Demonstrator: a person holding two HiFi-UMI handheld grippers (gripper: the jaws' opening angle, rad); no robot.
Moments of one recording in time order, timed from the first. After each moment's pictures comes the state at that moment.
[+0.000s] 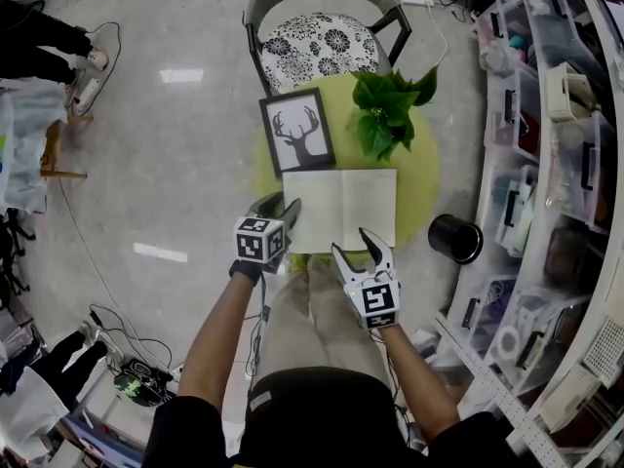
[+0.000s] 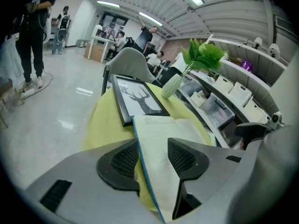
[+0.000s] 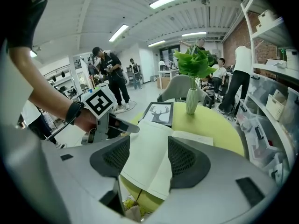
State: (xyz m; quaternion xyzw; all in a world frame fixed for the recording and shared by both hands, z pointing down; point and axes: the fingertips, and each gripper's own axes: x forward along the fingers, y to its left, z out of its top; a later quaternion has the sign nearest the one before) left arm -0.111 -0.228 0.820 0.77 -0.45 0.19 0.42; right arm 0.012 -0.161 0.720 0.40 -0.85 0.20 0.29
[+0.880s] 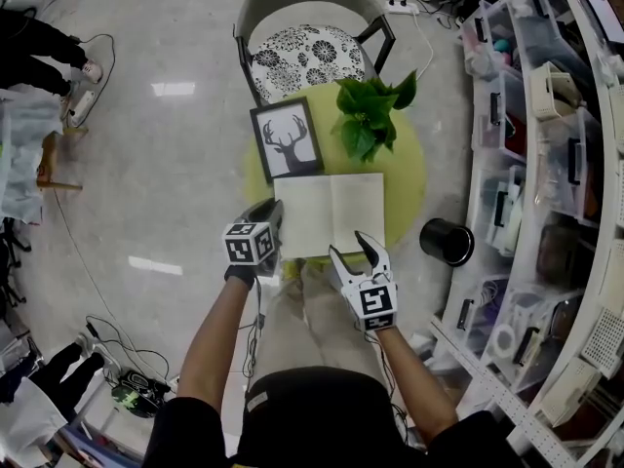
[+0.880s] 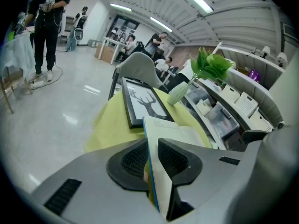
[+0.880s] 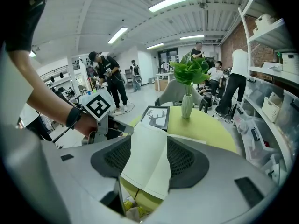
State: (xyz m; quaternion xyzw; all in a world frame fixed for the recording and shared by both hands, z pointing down) left arm -0.123 -0.231 0.812 0.74 -0.49 0.16 0.44; right arm 0.025 -0.162 0.698 0.41 -0.85 0.19 0.28
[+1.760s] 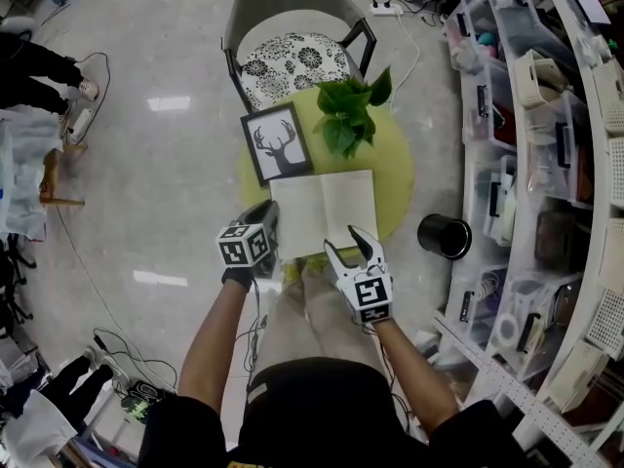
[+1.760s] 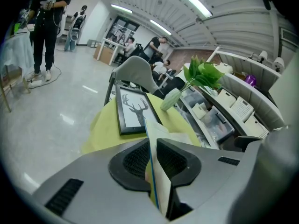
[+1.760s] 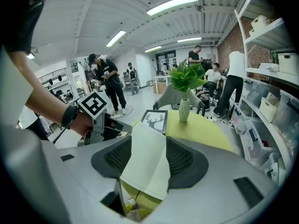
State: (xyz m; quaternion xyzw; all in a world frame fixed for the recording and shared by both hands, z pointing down) left arm -0.113 -0.229 0.777 0.75 -0.48 0.14 0.44; right arm 0.030 -0.162 0.679 0.42 -0.85 0.18 0.26
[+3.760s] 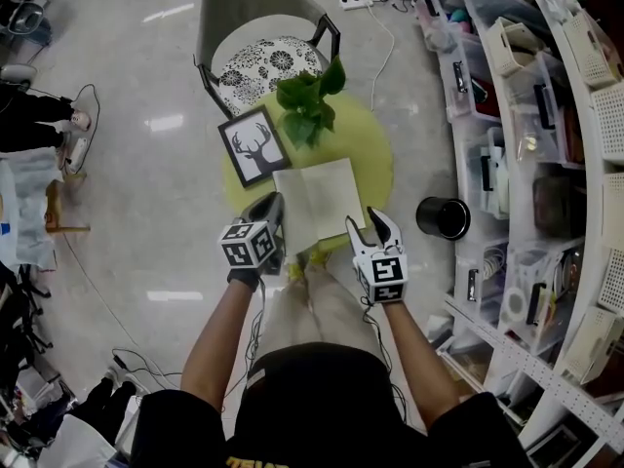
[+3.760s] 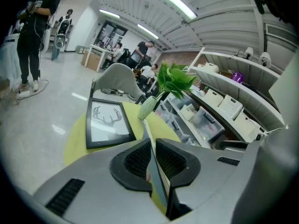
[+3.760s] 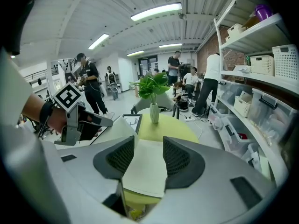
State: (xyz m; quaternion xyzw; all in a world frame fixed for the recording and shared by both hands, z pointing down) left arm -0.044 -0.238 0.710 0.79 -0.45 0.12 0.40; right arm 0.130 -0.176 0.658 0.53 -0.79 0.18 0.24
